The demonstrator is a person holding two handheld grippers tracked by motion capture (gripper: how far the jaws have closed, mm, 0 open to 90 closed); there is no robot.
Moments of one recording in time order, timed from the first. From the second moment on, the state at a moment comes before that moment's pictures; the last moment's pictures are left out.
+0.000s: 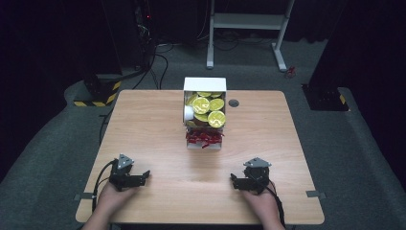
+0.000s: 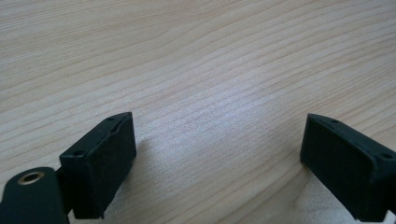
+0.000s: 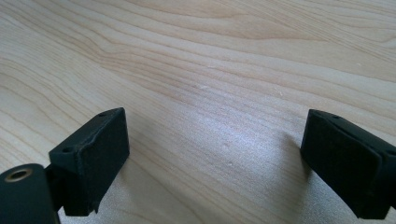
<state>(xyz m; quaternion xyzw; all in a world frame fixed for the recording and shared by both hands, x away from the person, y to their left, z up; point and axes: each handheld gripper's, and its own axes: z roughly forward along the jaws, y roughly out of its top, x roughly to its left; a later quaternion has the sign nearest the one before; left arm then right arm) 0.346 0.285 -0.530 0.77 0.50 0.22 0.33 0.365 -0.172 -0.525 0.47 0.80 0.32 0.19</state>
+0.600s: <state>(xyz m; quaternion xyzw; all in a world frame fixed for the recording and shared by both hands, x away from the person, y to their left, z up) 0.346 0.285 -0.530 0.77 0.50 0.22 0.33 0.359 -0.170 -0.515 0.44 0.80 0.34 0.22</state>
